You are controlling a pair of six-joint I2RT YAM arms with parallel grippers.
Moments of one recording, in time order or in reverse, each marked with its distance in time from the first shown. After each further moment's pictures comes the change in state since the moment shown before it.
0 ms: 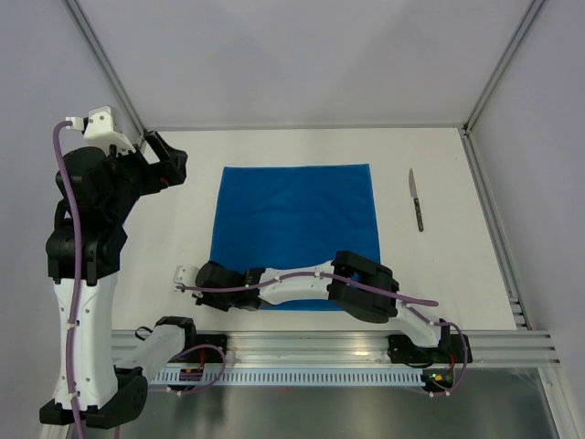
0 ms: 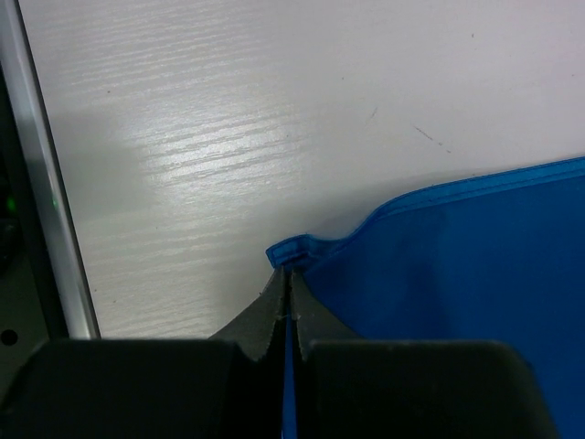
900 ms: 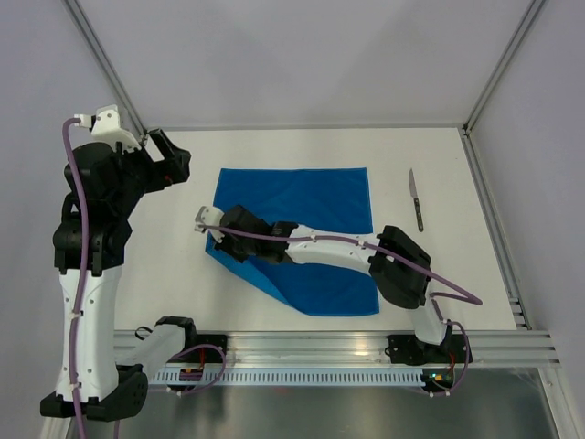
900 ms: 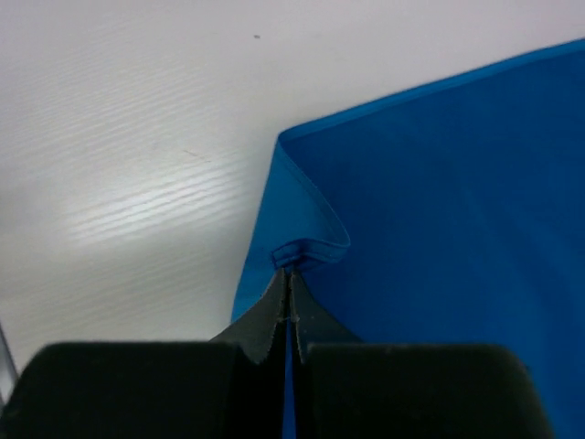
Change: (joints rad) left arm 0.000 0.018 -0.025 0.018 -0.001 0.000; right arm -0.175 -0.197 -0.007 -0.099 -0.032 -0.024
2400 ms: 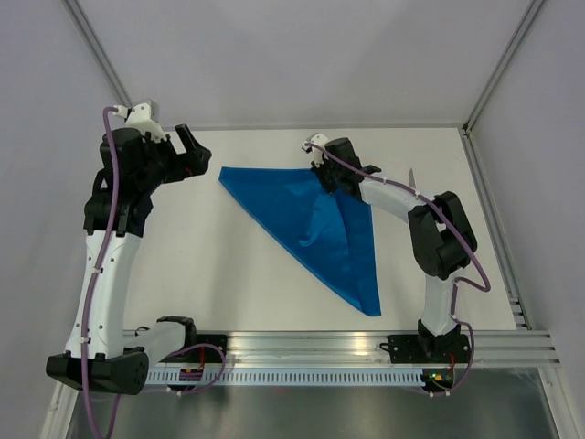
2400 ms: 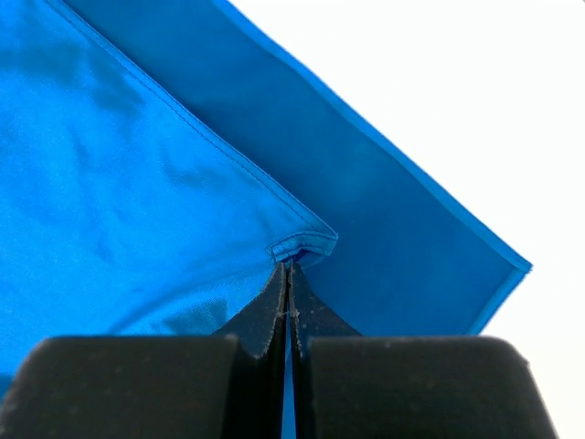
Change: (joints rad) left arm 0.000 0.121 -0.135 0.157 0.111 -0.002; right arm -0.671 -0.112 -0.211 0.063 -0.027 -0.133
